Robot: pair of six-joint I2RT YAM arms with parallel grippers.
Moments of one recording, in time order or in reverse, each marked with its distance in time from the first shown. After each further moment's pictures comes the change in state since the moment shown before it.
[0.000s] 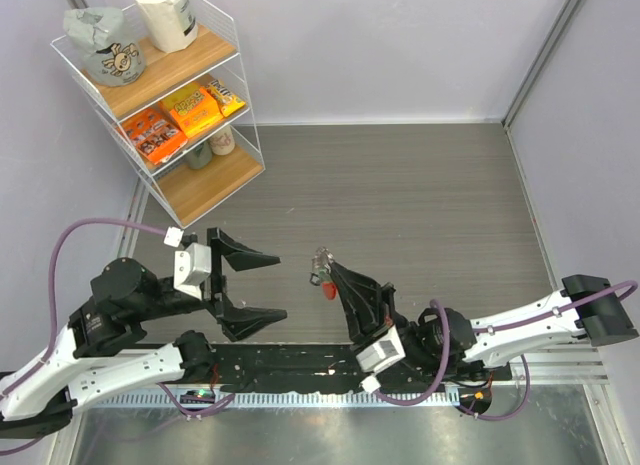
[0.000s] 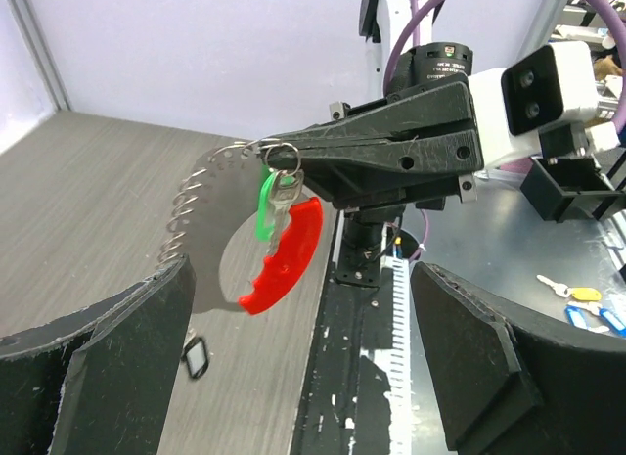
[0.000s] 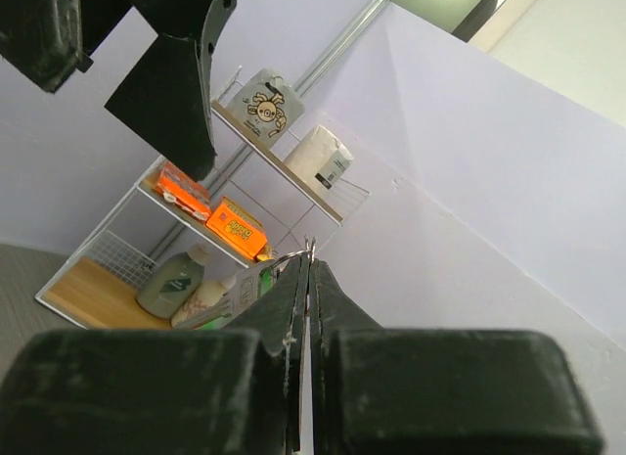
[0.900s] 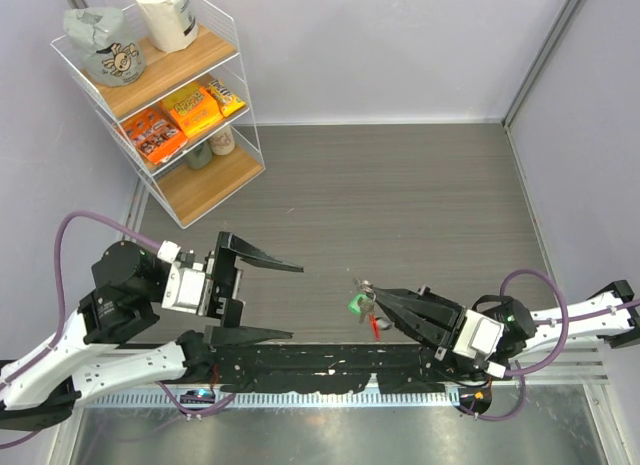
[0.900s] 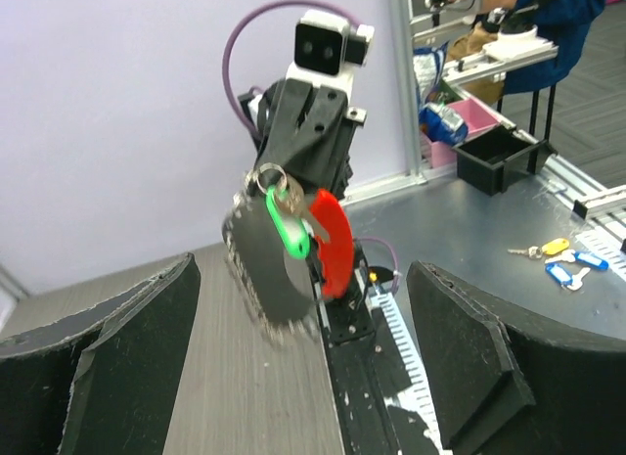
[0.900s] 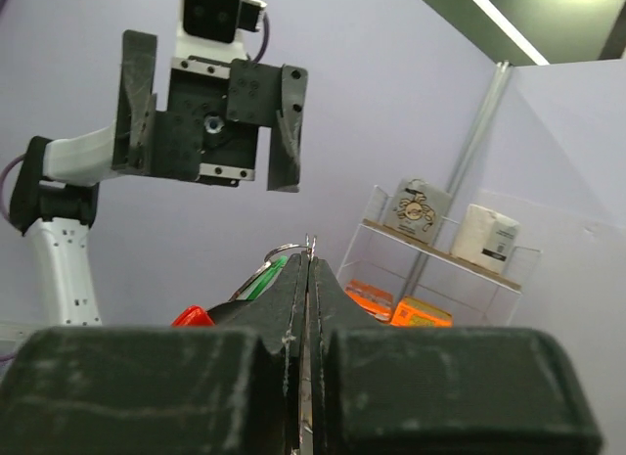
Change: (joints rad) left arm 0.000 0.130 0.088 0.179 0.355 0.213; right arm 0.023 -0.497 -0.071 -0.375 -0.267 0.608
